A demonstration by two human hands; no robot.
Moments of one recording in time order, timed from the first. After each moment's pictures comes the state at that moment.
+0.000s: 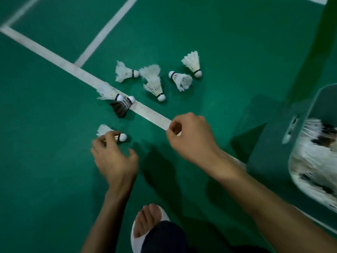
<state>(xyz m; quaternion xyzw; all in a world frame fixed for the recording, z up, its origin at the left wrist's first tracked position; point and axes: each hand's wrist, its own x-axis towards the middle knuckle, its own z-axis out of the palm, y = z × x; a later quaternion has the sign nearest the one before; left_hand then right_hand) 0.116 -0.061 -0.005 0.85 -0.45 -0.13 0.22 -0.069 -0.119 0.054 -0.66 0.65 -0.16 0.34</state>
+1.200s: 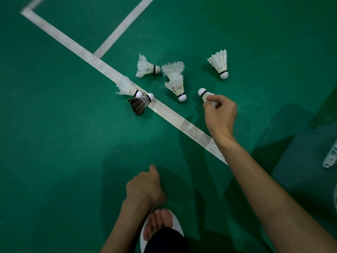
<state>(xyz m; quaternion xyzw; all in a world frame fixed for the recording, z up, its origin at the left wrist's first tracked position) 0.103 -0.041 0.009 0.70 -0.51 -0.36 -0.35 -0.063 -0.195 -0.024 -0.38 0.75 -0.36 0.39</state>
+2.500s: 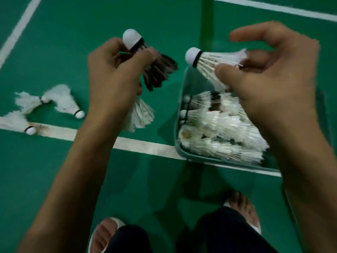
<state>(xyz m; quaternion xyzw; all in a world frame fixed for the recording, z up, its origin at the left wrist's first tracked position) -0.121 -0.150 0.157 0.50 -0.56 -0.51 0.43 -0.297 -0.048 0.198 -0.42 0.74 -0.48 0.19</state>
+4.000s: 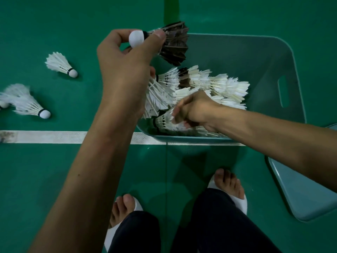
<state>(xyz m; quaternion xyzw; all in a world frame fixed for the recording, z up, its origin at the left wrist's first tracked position) -0.207 -0.102 0.142 0.50 -0.49 -0.60 0.39 -0.331 -0.030 0.072 -0.21 0.77 -0.24 0.56</state>
